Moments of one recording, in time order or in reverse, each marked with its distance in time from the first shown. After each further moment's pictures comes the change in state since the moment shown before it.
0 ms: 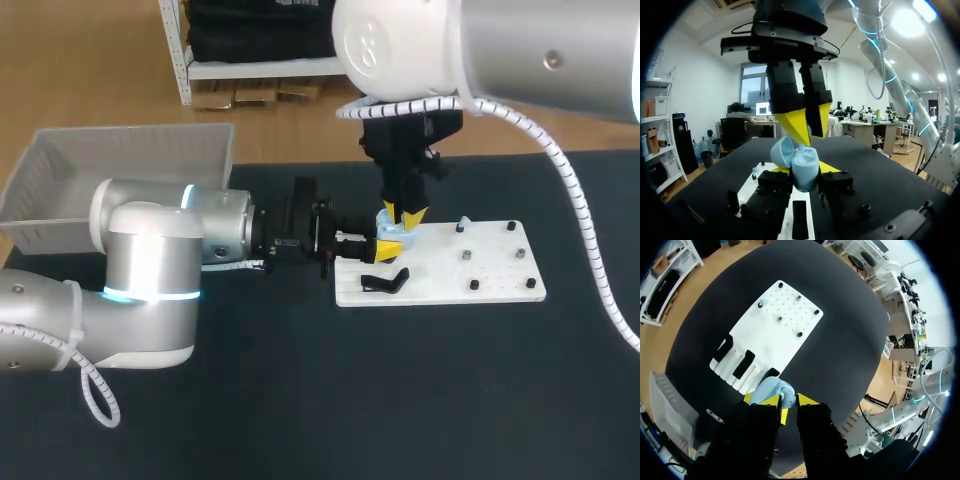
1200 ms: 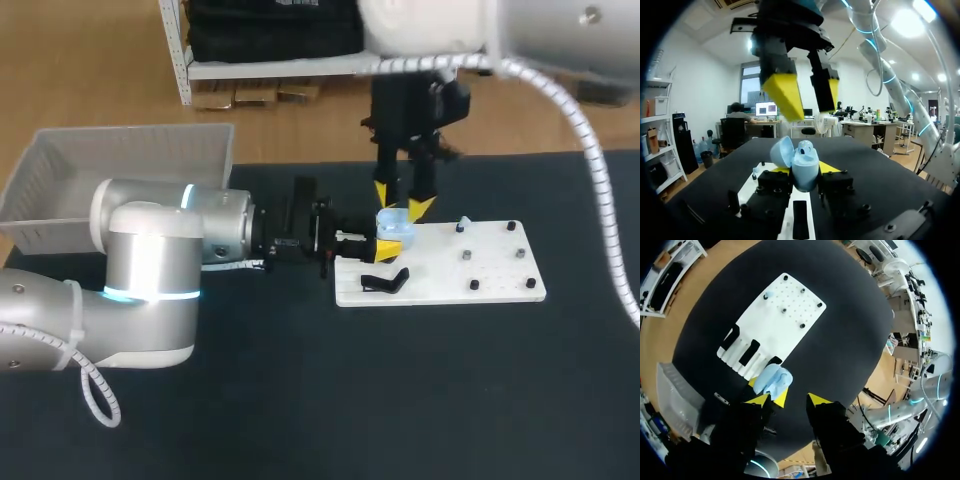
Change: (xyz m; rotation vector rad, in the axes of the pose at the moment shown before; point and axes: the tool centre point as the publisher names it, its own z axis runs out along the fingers) left arm 0.000 0.001 0.000 0.000 -0.001 0.000; right arm 0.004 -0.007 -0.033 -0.060 0.121 -0.069
